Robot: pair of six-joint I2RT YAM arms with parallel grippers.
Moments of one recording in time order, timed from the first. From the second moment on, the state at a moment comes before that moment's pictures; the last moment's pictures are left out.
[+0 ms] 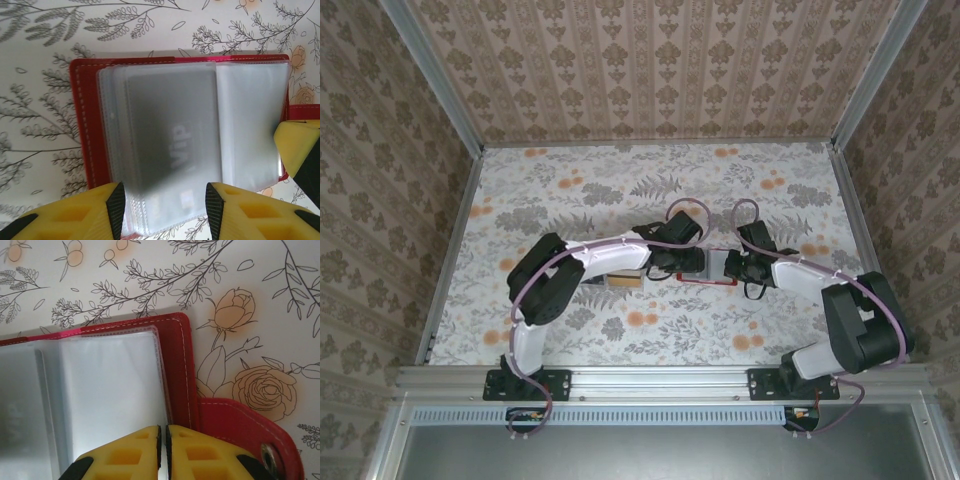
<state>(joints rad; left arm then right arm) -0.97 2.00 1.38 -0.38 0.08 -0.80 0.26 1.45 0.63 -0.25 -0.03 0.58</state>
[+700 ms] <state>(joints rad) -0.97 2.04 1.38 -0.30 0.17 -0.82 0.26 1.45 0.63 -0.26 -0.02 0.59</state>
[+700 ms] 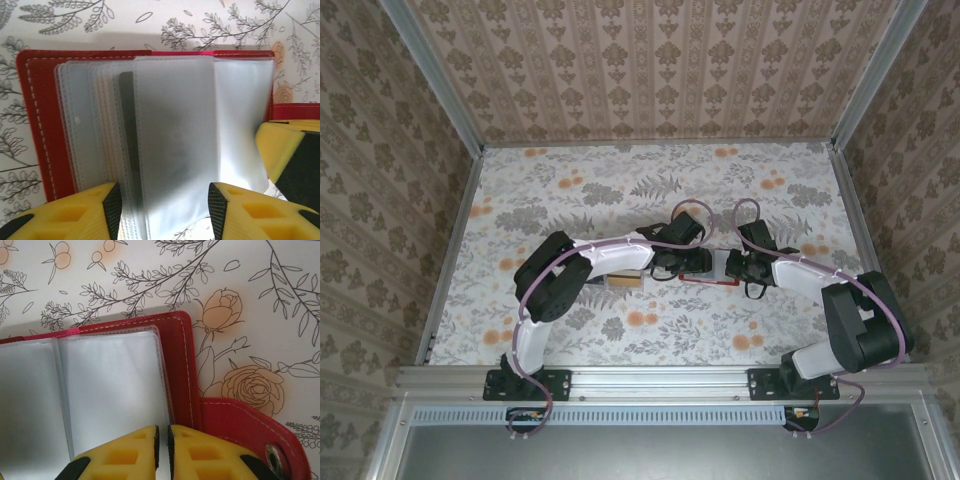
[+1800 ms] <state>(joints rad) -0.97 2.04 1.37 -0.18 0.24 -0.83 0.25 1.41 0.64 -0.31 0.01 0.60</state>
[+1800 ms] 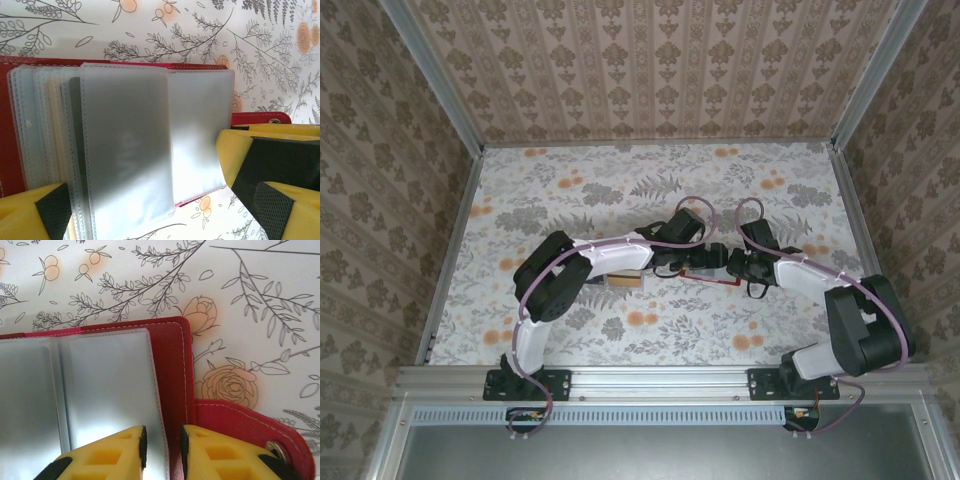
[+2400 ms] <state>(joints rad) -0.97 2.04 1.37 -0.17 0.24 -0.81 0.25 1.45 0.64 -0.34 0.04 0.64</state>
